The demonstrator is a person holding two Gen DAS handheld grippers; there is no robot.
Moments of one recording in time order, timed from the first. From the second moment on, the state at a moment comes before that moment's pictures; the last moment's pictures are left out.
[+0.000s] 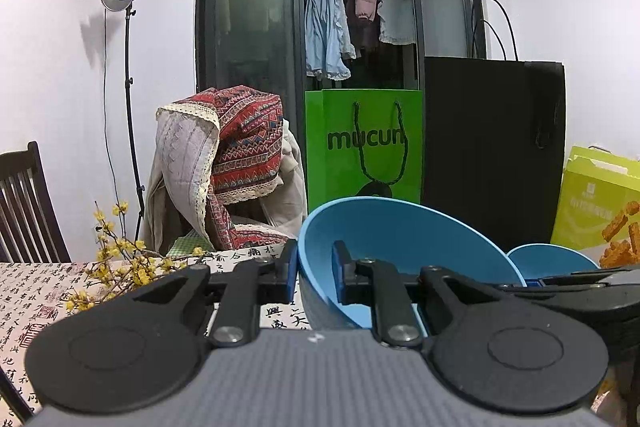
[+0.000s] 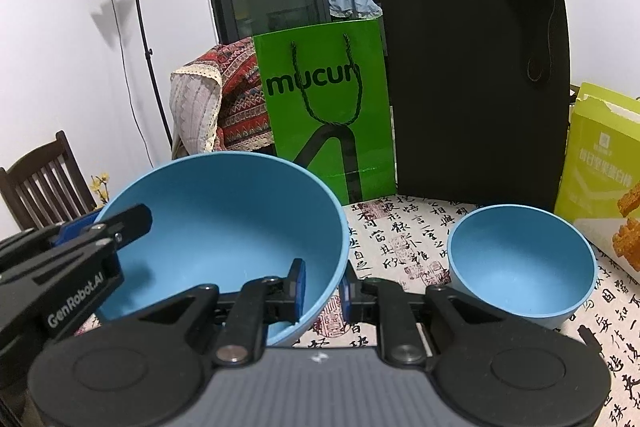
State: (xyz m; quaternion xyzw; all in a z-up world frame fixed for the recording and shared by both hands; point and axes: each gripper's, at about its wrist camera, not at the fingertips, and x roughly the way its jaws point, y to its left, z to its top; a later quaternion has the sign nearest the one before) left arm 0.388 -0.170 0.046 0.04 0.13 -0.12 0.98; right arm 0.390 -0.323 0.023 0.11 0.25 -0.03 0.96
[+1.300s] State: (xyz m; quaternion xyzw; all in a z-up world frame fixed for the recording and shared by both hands) left arm 0.350 -0.165 0.072 0.04 0.08 -0.12 0.99; right arm 0.358 -0.321 0.049 0.13 0.22 -0.03 0.97
